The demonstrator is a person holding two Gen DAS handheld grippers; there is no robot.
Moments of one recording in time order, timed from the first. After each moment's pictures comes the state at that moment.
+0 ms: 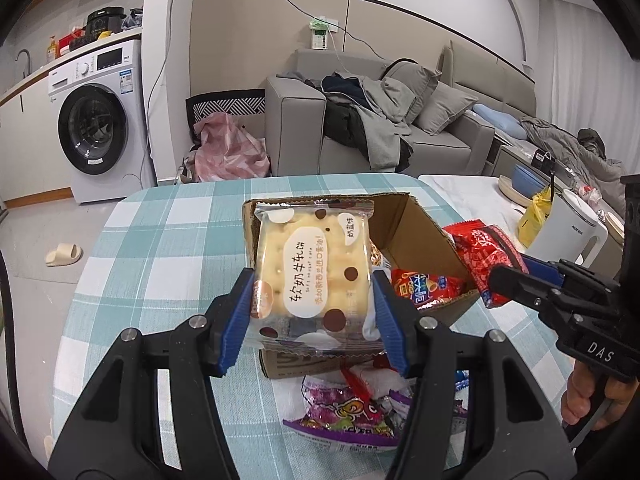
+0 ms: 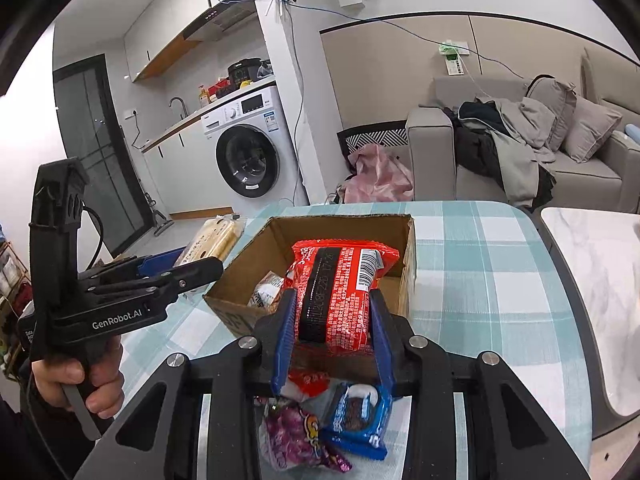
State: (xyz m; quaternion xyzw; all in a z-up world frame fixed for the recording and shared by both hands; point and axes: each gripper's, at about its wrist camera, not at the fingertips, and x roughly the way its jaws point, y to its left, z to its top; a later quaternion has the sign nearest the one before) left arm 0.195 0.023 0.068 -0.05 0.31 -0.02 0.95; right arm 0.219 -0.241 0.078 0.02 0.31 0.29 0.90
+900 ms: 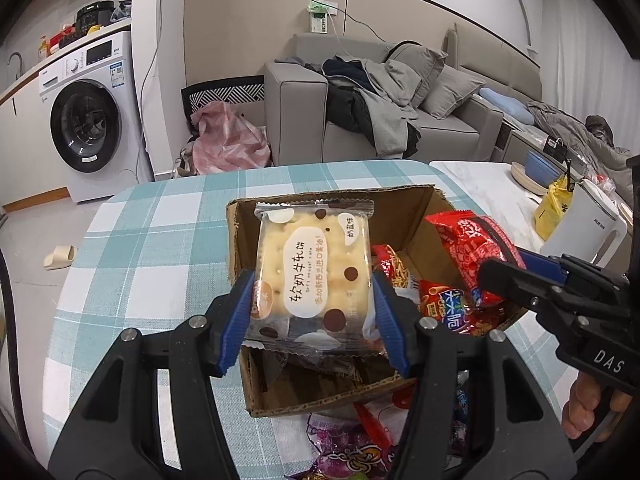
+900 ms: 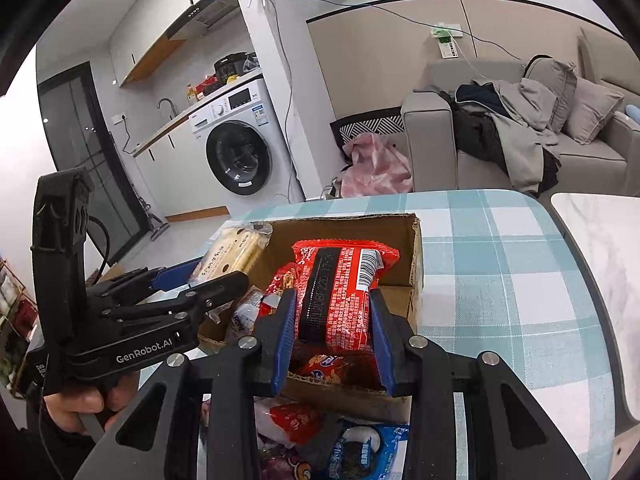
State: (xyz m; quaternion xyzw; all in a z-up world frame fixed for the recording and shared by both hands) left arm 0.263 0.024 0.037 -0.03 0.34 -0.01 0.94; right arm 0.278 -0.218 0.054 0.03 0.34 0.28 0.90
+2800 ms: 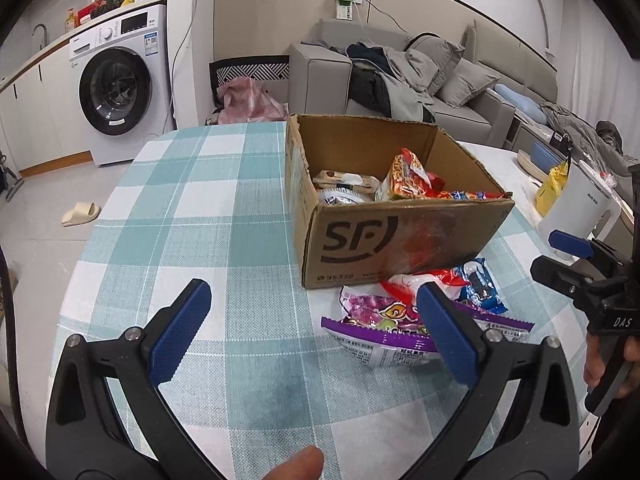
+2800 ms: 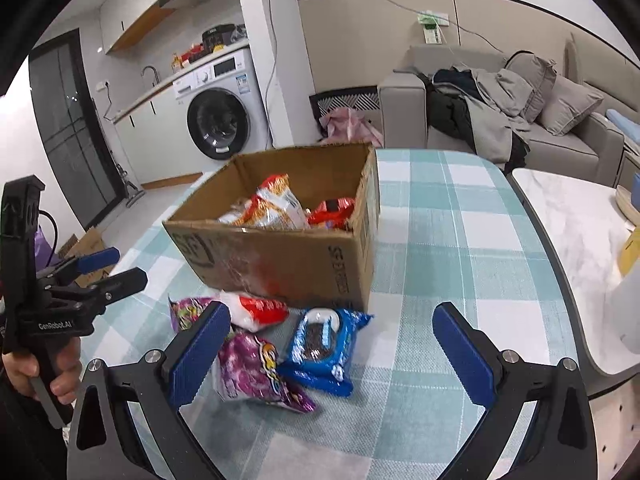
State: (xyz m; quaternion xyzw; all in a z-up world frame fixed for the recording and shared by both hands) left arm 0.137 0.049 0.014 -0.06 0.36 0.02 0.93; right arm 0.205 -0.262 0.025 -0.02 0.37 0.24 0.90
